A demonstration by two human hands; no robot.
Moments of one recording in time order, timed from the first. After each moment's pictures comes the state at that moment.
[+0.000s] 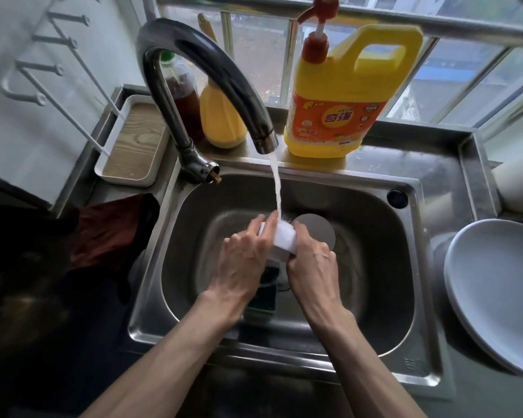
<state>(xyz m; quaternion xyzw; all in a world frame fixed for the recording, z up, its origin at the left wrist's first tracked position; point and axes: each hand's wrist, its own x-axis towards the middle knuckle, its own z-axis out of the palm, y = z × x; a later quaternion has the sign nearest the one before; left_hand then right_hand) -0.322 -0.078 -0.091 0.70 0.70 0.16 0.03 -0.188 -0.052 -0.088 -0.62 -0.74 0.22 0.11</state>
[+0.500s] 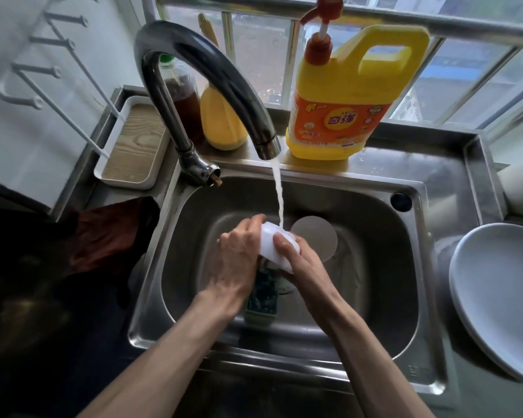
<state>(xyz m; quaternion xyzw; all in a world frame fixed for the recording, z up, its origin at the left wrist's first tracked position) -0.333 -0.073 -0.092 0.63 0.74 0.22 0.11 -0.188 -0.050 -0.097 -0.52 -0.40 0.72 0.23</state>
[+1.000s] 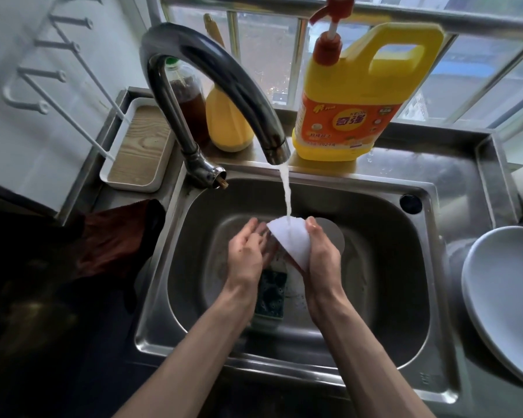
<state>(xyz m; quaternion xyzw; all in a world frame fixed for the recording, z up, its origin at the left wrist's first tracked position) -0.310 -0.066 -0.081 0.06 0.60 0.56 0.57 -0.203 -0.035 -0.106 -0.60 -0.24 0.66 0.39</state>
